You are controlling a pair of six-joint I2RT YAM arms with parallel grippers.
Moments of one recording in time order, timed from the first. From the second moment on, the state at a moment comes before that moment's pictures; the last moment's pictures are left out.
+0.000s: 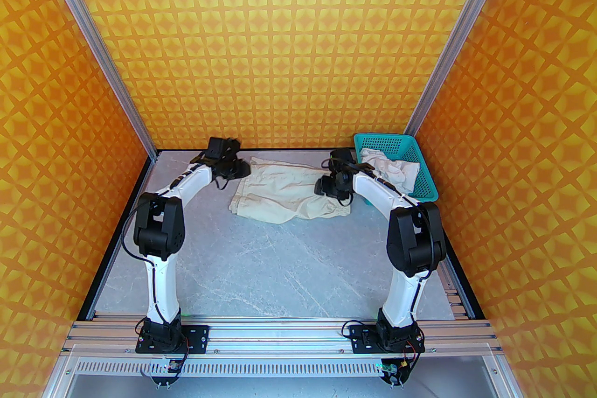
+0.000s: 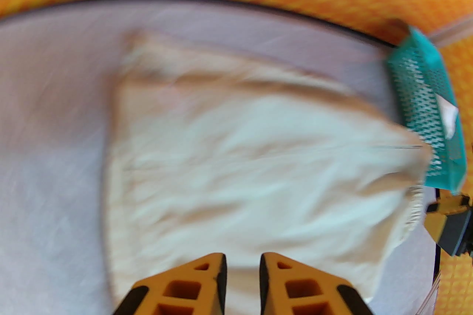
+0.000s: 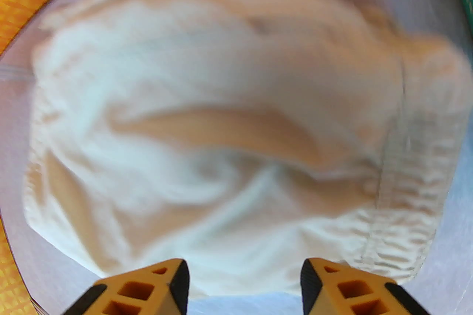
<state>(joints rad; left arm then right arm) -0.27 2.14 1.82 -0.44 0.40 -0.31 0.22 1.94 1.59 -0.70 -0.12 0.38</state>
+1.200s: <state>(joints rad) -0.30 2.15 1.62 -0.02 0.49 -0.44 0.12 2.18 1.80 -0.55 -0.29 0.48</state>
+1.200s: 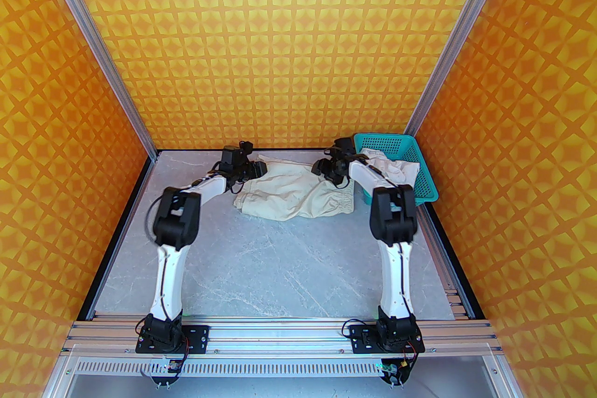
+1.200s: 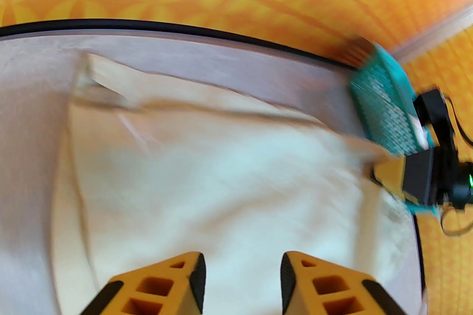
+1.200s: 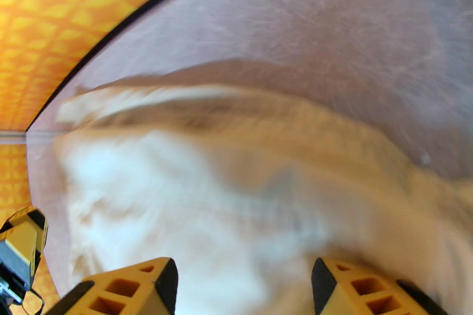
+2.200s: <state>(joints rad) -0.23 2.03 1.27 -0.26 0.43 -0.37 0.19 1.96 1.31 -0.50 -0.18 0.40</state>
